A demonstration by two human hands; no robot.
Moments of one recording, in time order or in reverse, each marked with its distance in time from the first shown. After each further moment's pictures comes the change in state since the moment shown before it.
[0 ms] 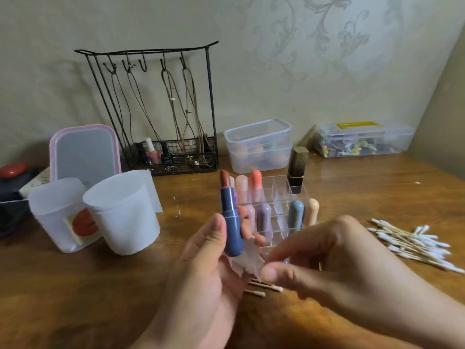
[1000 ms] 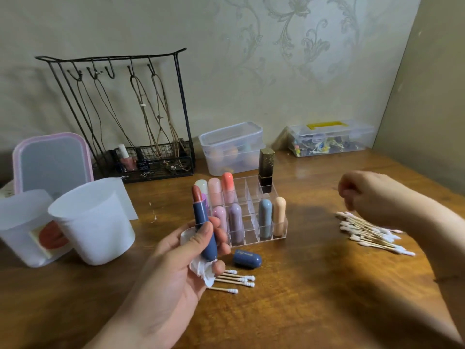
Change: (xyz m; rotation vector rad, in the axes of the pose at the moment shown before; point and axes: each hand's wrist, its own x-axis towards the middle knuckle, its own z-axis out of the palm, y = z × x) left_hand 0.009 0.006 -0.005 0.174 0.002 -0.140; right_hand 0.011 0.120 -0.101 -0.581 0.253 0.521
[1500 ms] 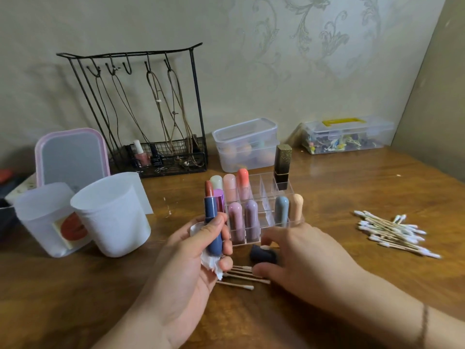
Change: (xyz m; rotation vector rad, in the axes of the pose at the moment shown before) left_hand 0.000 0.002 -0.005 0.071 0.087 0.032; right_hand -0.072 -0.116 0.060 0.002 -0.019 -0.379
